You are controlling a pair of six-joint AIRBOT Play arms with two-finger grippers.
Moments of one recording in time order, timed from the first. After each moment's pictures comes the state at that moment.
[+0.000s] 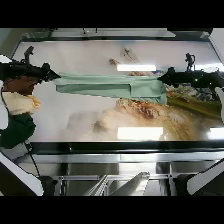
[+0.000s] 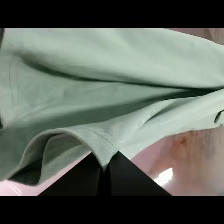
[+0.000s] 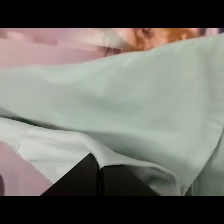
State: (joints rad) left arm 0.27 -2.07 1.97 0.75 -1.37 -1.24; right arm -0.25 -1.94 1.57 -0.49 1.07 1.07
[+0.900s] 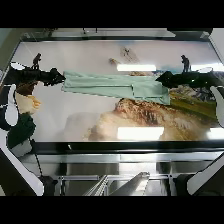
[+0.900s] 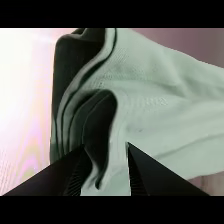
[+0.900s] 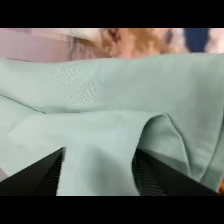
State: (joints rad) left arm 0.25 -2.19 2.00 0.74 -1.24 -1.23; right arm -0.26 -2.01 1.67 -0.59 1.11 1.02
